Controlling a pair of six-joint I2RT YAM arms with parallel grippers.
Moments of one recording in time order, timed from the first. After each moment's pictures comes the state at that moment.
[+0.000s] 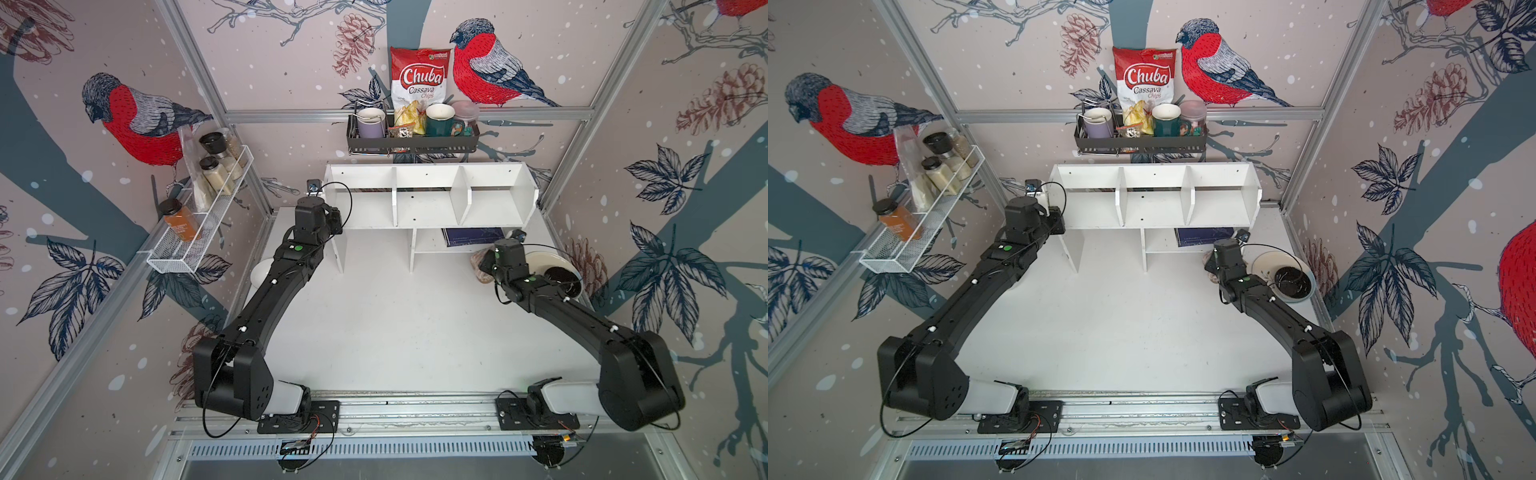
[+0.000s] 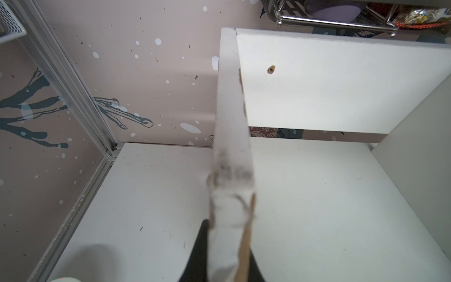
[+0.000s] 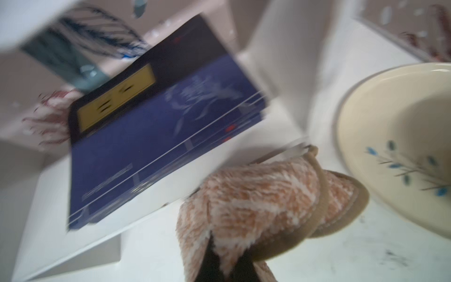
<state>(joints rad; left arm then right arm) -0.21 1.42 1.23 -0.17 -0.16 -0.14 0.43 1.38 0.83 -0.09 0.31 0.60</state>
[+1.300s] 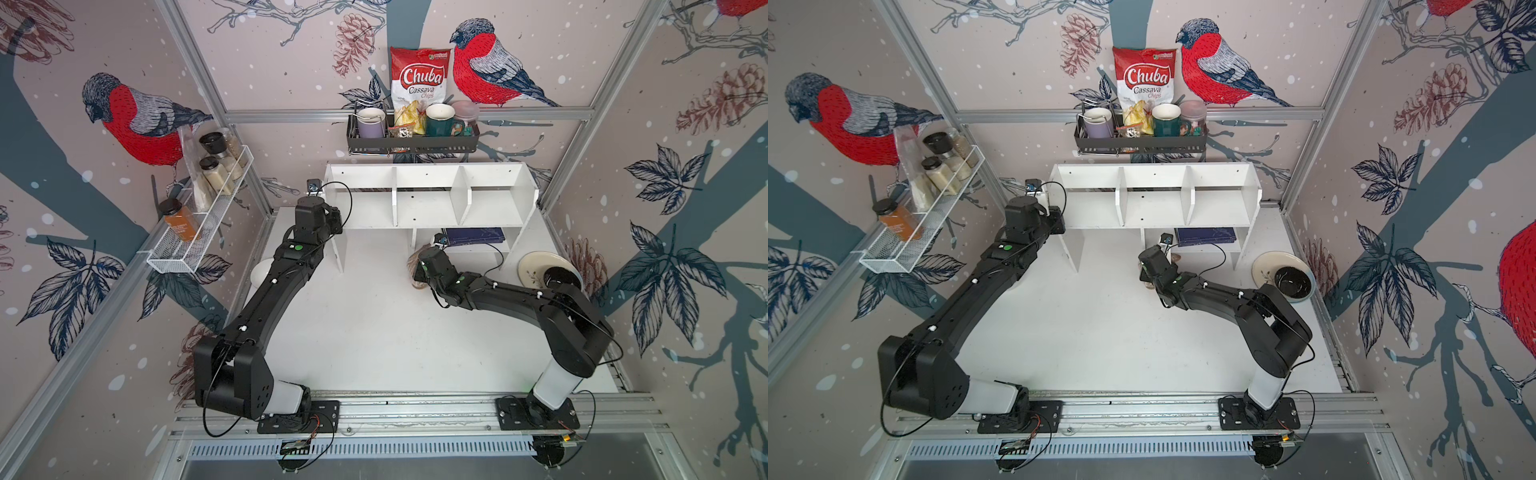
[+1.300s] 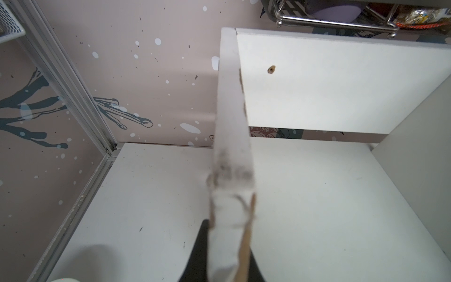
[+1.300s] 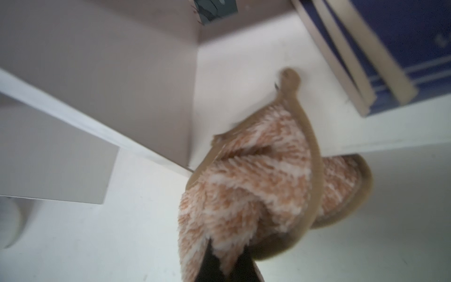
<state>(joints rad) -0.21 1.42 1.24 -0.17 -0.16 -0.14 0.82 1.69 1.09 0.00 0.40 0.67</state>
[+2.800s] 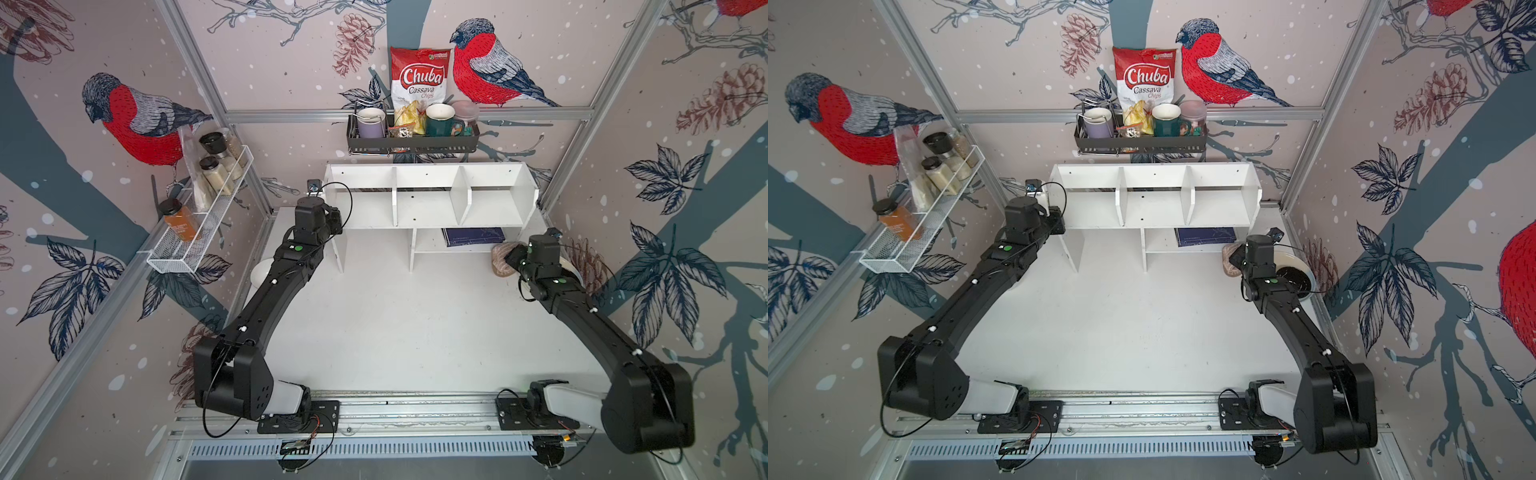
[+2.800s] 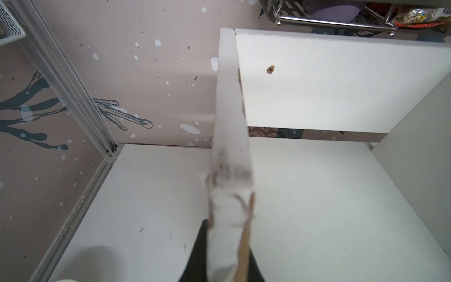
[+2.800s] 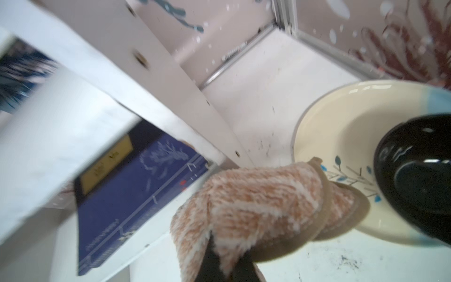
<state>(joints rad) -0.21 1.42 1.23 -0.16 -0.16 -0.13 0.15 1.16 0.86 -0.17 0.22 0.63</state>
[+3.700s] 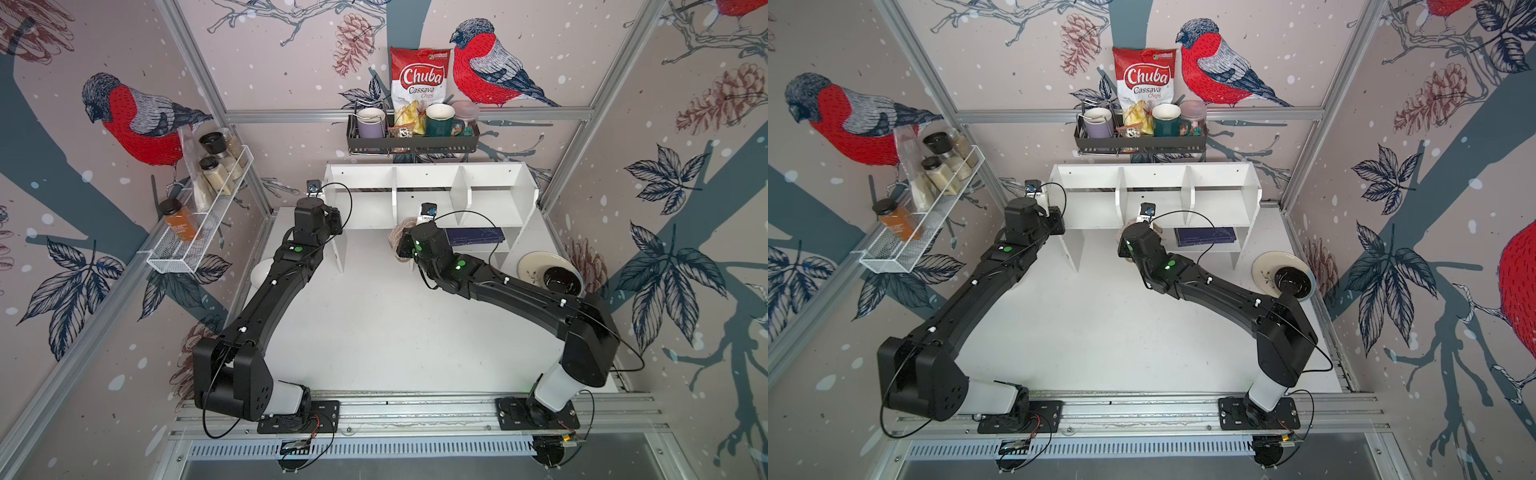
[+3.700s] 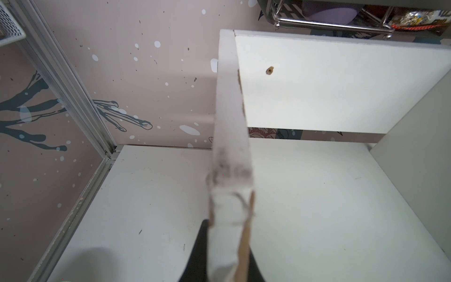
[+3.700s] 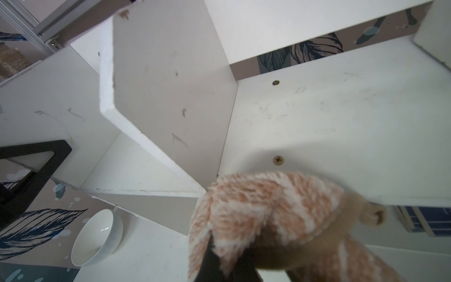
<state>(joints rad) -0.21 1.42 1.22 -0.14 -0.15 -0.13 0.88 1.63 1.34 -0.08 0.46 0.55</state>
